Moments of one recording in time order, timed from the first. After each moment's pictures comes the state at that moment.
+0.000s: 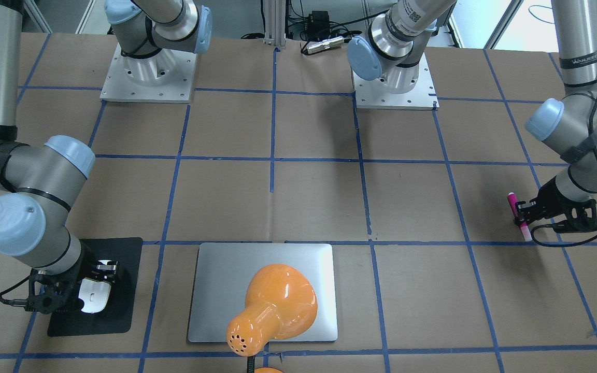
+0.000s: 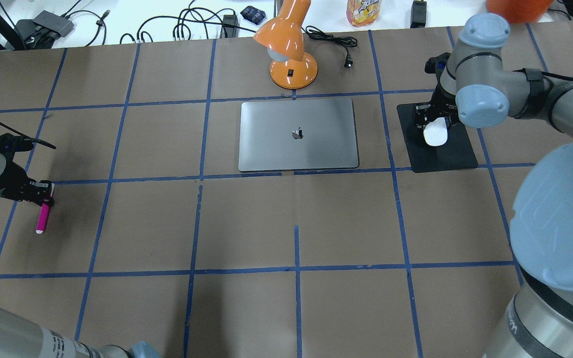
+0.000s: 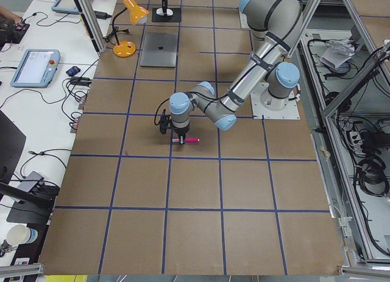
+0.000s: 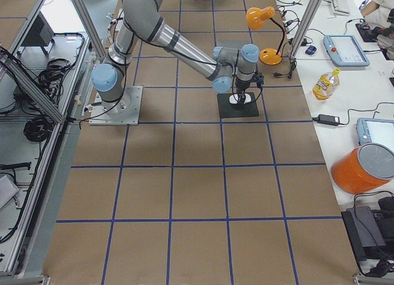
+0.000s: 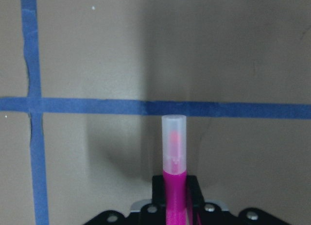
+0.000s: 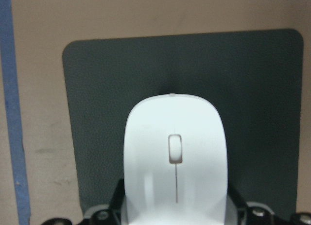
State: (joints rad) left arm -0.87 -1.98 -1.94 -0.79 1.61 0.67; right arm 1.40 -1.02 1.65 -2.22 -1.60 -0.18
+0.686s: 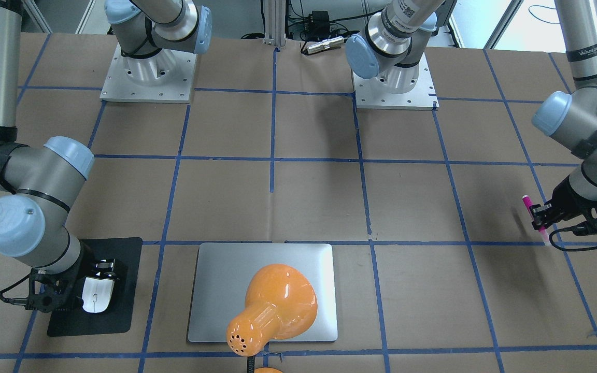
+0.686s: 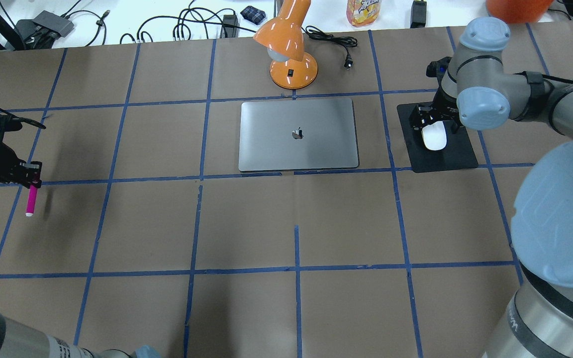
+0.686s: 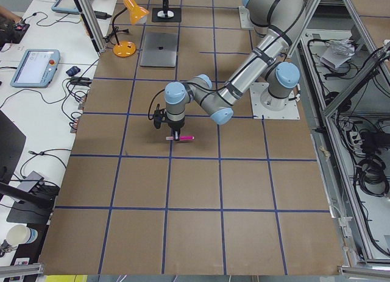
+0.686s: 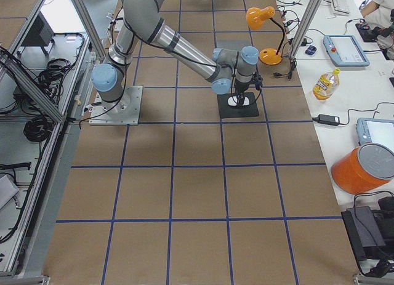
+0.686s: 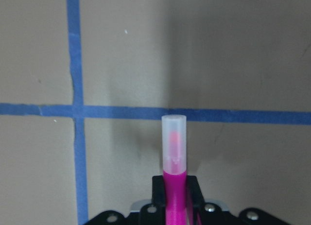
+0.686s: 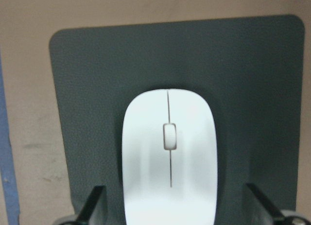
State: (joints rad) left arm -0.93 -1.94 -1.88 -0.80 1.63 0.52; right arm 1.39 -1.02 1.66 -2.21 -1.60 -0.17
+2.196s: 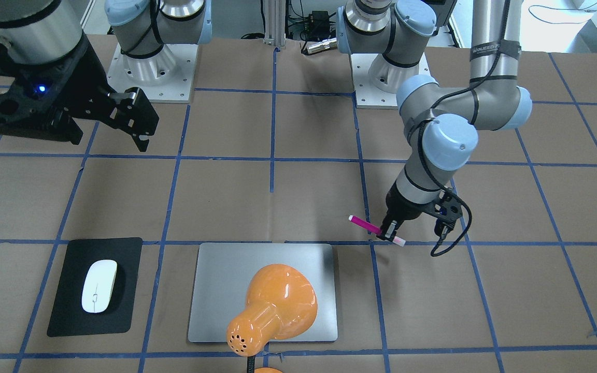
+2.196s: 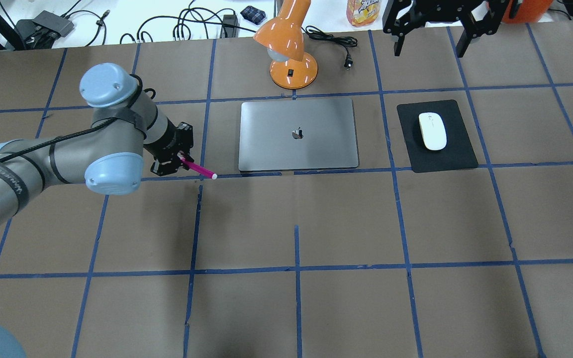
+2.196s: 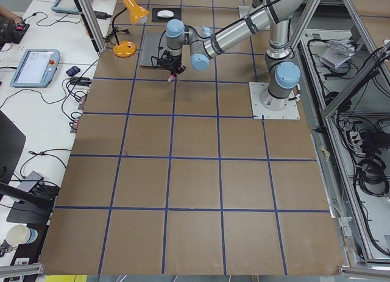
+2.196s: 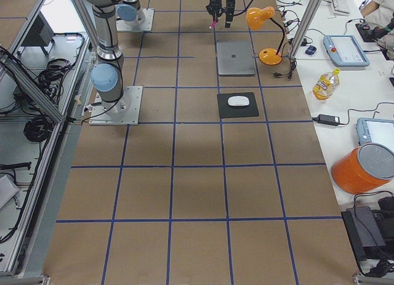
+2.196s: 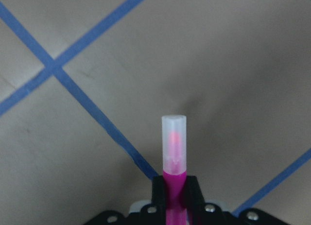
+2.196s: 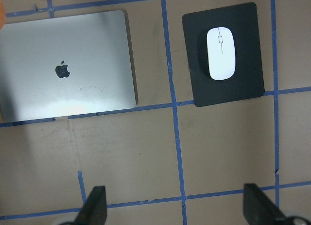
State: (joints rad) left arm -1.56 -1.87 -1.95 -0.82 1.50 -1.09; right arm 1.62 -1.38 1.19 -1.36 -1.58 0.15
